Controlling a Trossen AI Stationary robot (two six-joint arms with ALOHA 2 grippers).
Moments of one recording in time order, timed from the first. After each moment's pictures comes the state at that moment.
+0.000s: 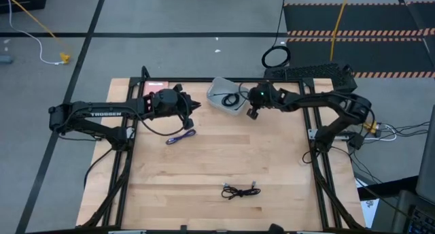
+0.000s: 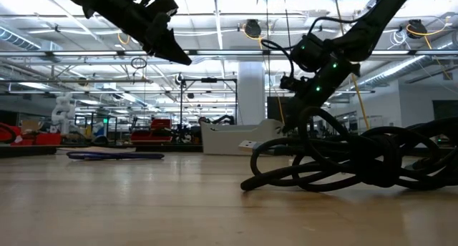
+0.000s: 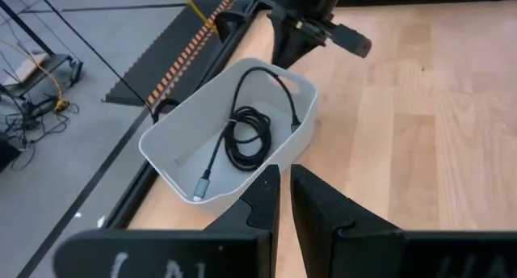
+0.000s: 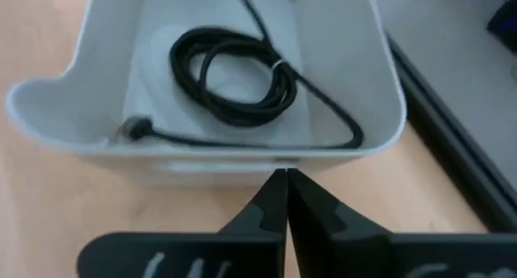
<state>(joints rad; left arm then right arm) 0.25 1.19 0.79 -0.09 -0.16 0.15 -0.56 1.55 0.68 0.10 0.08 -0.17</state>
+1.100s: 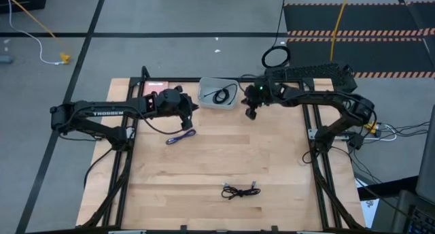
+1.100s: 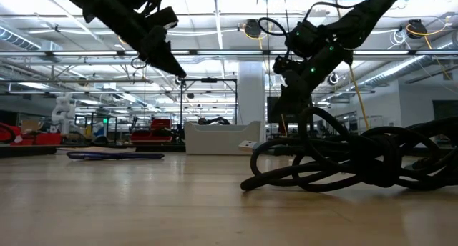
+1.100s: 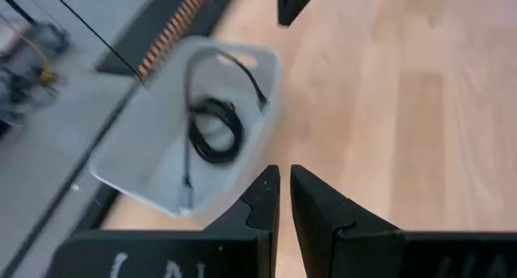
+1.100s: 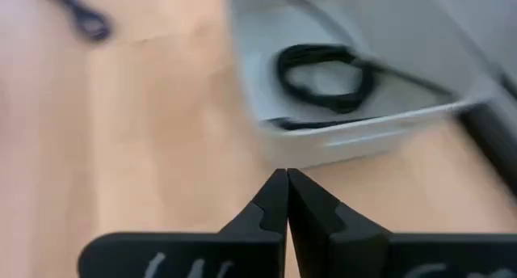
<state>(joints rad) 0.27 1.21 0.79 -0.18 -0.12 0.16 -0.55 1.51 0.80 -0.04 -0.19 -0.15</state>
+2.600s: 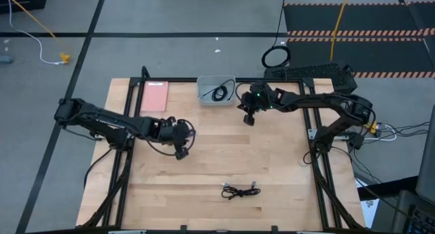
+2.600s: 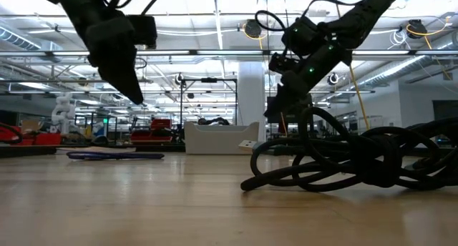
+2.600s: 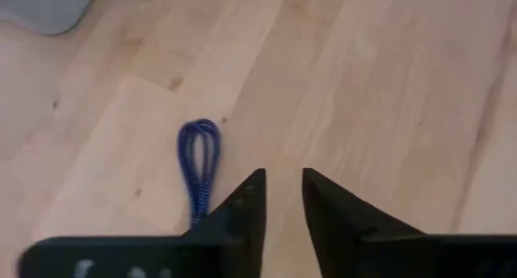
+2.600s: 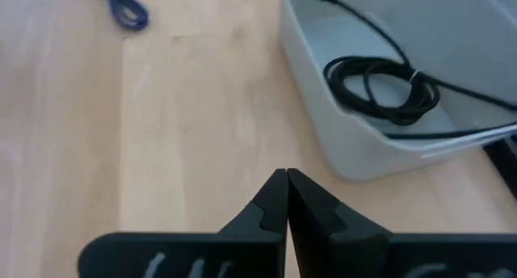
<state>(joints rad) -0.12 1.28 0.79 -0.55 -0.23 -0.47 -0.47 1.52 0.78 0.02 -0.16 -0.21</state>
